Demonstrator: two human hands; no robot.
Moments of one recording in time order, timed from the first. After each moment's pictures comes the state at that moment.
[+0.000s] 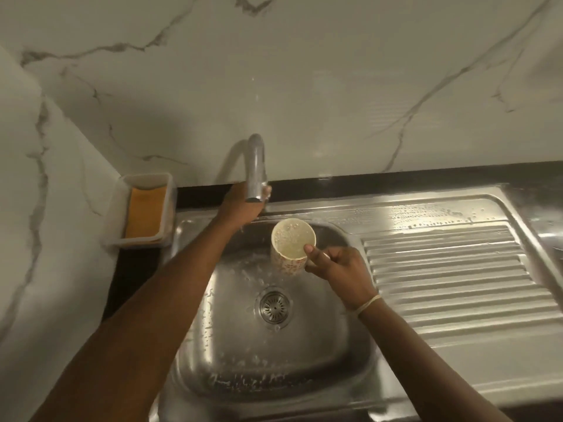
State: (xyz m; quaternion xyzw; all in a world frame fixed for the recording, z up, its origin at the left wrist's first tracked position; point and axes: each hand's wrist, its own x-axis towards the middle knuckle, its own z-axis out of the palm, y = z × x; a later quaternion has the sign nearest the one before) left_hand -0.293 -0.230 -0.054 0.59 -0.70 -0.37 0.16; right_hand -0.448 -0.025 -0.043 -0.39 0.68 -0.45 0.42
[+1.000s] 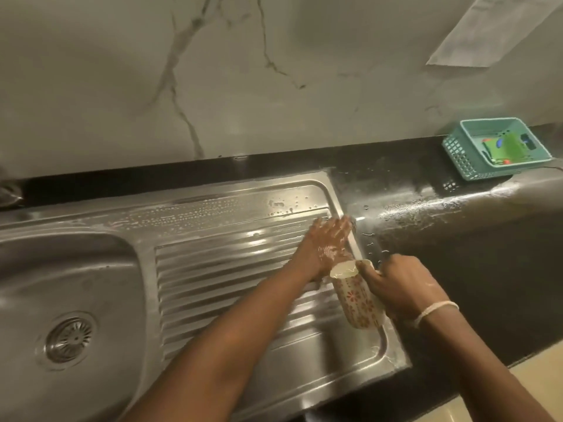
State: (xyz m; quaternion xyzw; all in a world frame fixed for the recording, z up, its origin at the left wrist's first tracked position) left_hand -0.840 0.024 -0.159 0.19 -0.97 -0.11 -0.06; right_hand -0.886 0.156 0.015 -0.39 0.89 0.07 0.23
